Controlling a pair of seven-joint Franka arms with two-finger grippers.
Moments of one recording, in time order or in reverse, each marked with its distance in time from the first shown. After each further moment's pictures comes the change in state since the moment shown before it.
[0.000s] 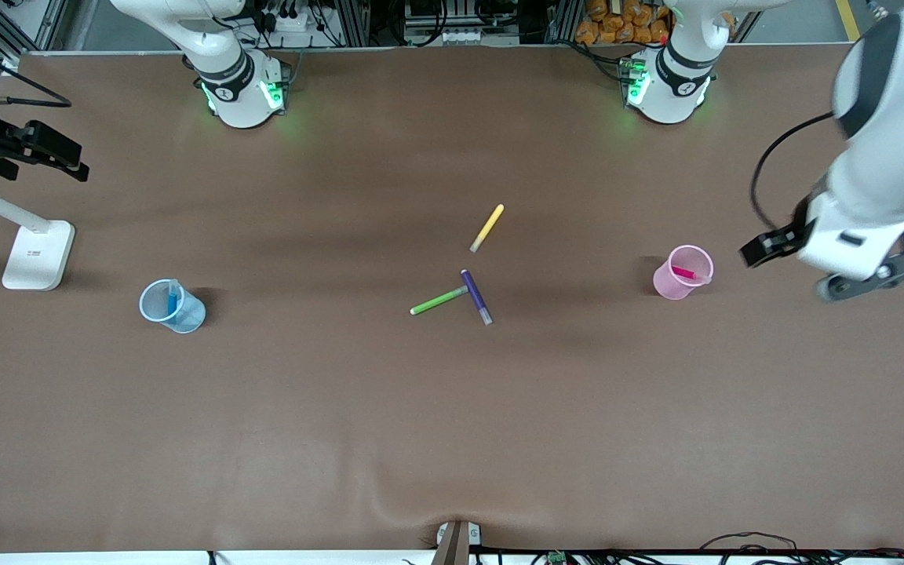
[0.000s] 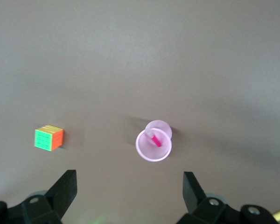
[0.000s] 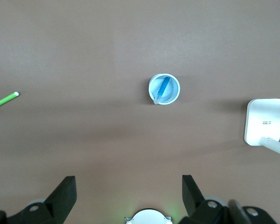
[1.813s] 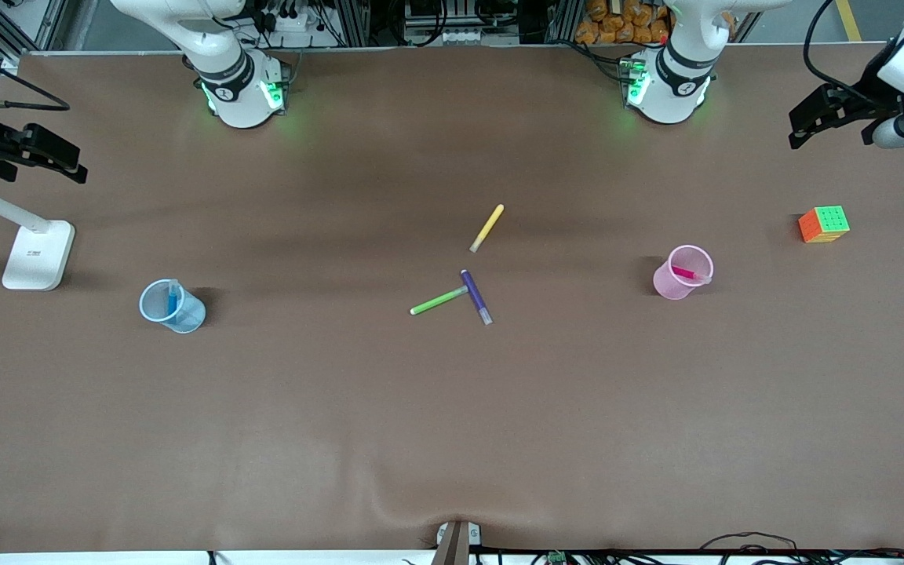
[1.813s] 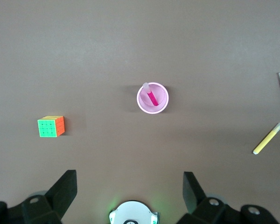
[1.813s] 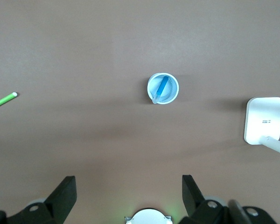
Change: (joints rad) left arm -0.054 -0.385 0.150 -0.278 -0.165 -0.017 0.290; right arm -0.004 0.006 -0.004 0.000 0.000 0.000 0.000
